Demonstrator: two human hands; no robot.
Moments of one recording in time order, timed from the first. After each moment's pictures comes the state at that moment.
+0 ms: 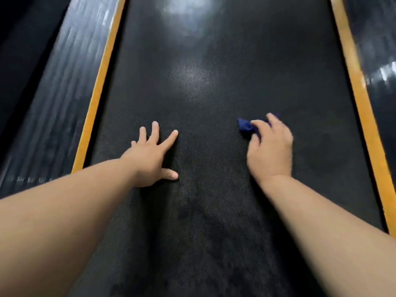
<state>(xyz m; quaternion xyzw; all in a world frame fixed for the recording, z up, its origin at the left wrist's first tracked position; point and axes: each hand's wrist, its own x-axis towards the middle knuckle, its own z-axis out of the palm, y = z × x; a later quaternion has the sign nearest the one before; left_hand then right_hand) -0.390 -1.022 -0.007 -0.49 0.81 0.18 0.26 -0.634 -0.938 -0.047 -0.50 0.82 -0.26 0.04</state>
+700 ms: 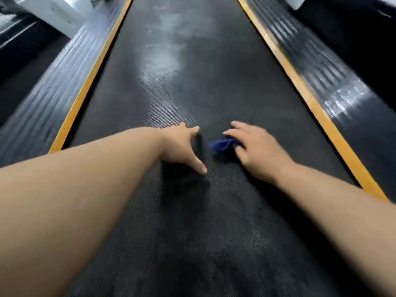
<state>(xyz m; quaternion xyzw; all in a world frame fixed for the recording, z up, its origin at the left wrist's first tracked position) -0.485 -0.972 0.014 -0.41 0.87 0.16 0.21 -0.665 -0.869 -0.048 -0.67 0.72 -0.18 0.05</state>
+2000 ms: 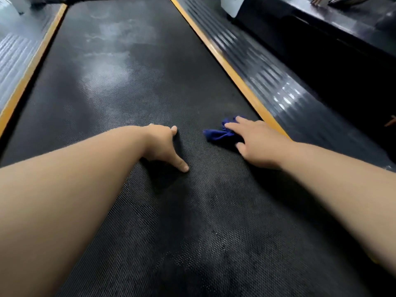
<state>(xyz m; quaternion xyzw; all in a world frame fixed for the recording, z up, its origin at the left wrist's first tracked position) -0.549 -0.948 0.010 -0.39 0.88 0.09 0.25 -0.724 -0.796 -0.005 -0.57 0.81 -0.02 0.14</state>
